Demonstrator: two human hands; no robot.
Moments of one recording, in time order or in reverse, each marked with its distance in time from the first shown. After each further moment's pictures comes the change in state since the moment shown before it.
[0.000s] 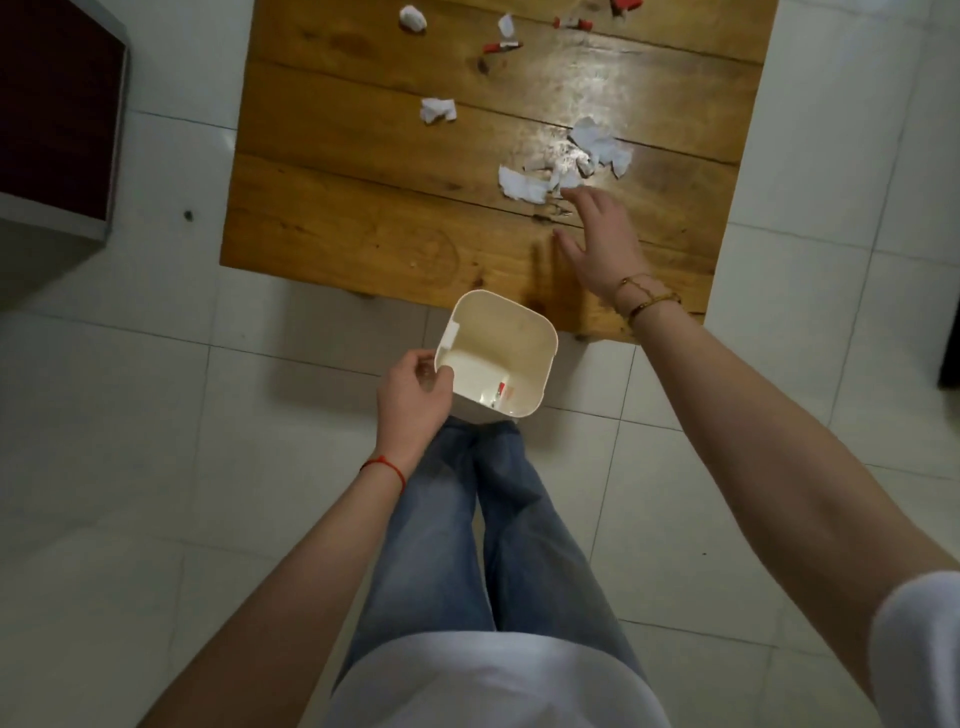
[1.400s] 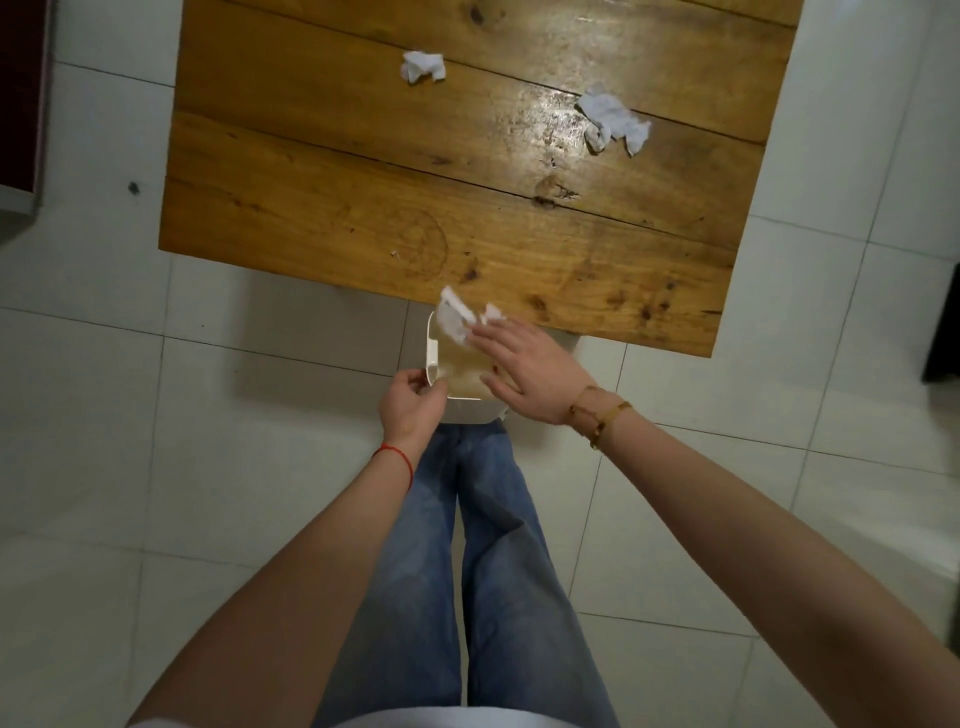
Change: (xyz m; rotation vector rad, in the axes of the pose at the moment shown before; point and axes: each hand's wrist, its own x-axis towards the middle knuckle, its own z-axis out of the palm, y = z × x) left_hand 0.056 -0.054 0.056 -0.153 0.008 -0.349; right_hand -0.082 -0.013 0.107 -0.144 -0.391 -0.459
